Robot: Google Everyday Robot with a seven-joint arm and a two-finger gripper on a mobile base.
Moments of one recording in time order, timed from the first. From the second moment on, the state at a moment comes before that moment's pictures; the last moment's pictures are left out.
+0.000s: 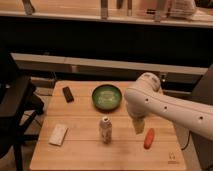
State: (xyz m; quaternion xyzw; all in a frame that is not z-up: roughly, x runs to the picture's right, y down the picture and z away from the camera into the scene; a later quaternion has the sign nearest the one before) arm 0.148 0.147 0.690 -0.27 -0.01 -0.11 0.96
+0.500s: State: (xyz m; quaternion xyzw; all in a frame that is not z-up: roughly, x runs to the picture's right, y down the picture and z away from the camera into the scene) arm 0.136 0.150 0.689 -0.27 -0.02 -0.11 0.96
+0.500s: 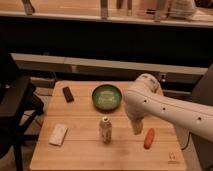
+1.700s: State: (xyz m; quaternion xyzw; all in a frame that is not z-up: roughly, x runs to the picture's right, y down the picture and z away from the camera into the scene) arm 0.111 0.157 0.687 -0.27 -0.03 -0.13 0.95
